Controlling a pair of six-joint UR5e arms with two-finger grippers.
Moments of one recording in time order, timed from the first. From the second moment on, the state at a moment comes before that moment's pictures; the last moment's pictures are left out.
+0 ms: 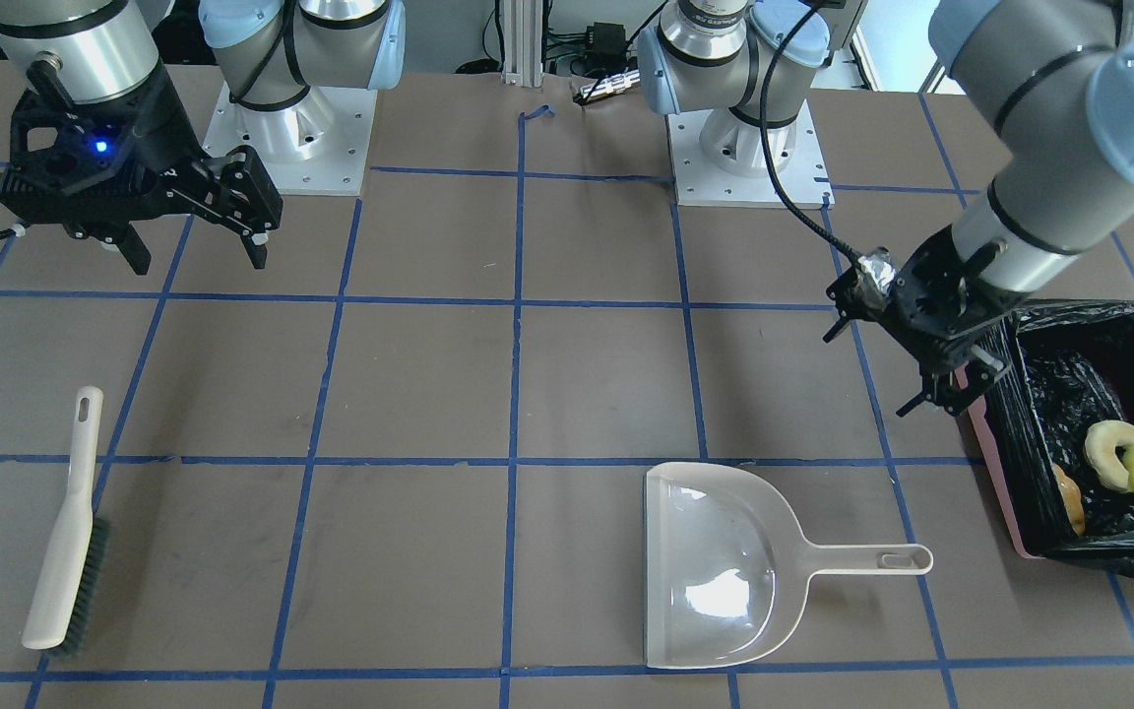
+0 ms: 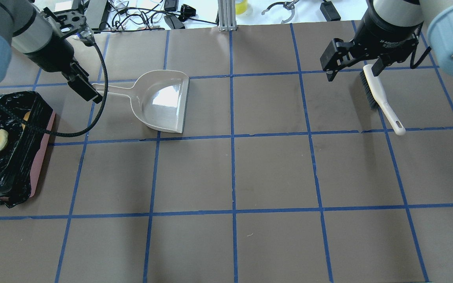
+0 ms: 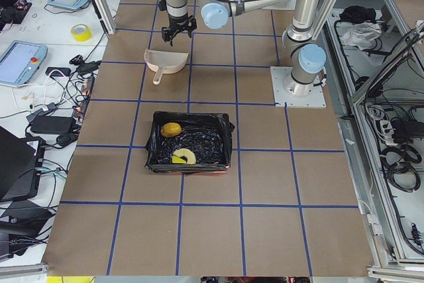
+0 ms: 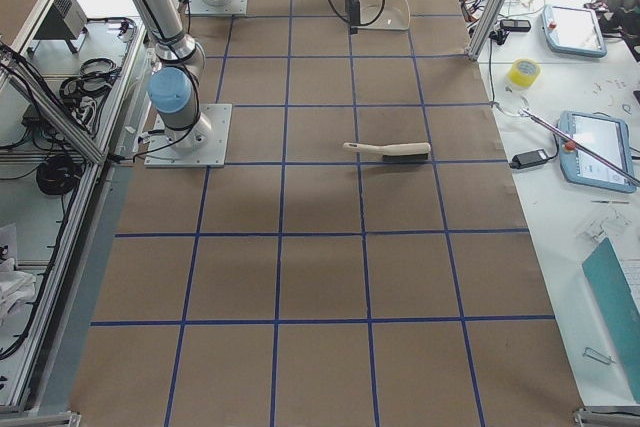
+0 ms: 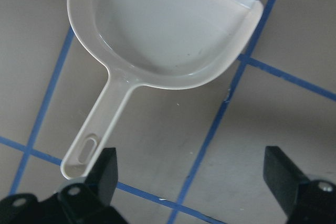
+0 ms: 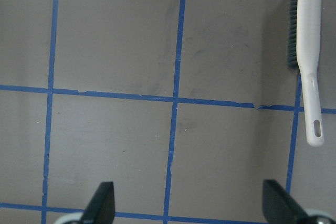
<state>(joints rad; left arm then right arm) -1.36 -1.65 -1.62 -1.43 1.45 1.05 1.54 -1.59 1.59 -1.67 -1.56 -0.11</state>
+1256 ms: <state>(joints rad) -1.60 -1.57 -1.58 -1.47 1.62 0.04 1.54 -1.60 1.57 -1.66 -1.56 -0.10</state>
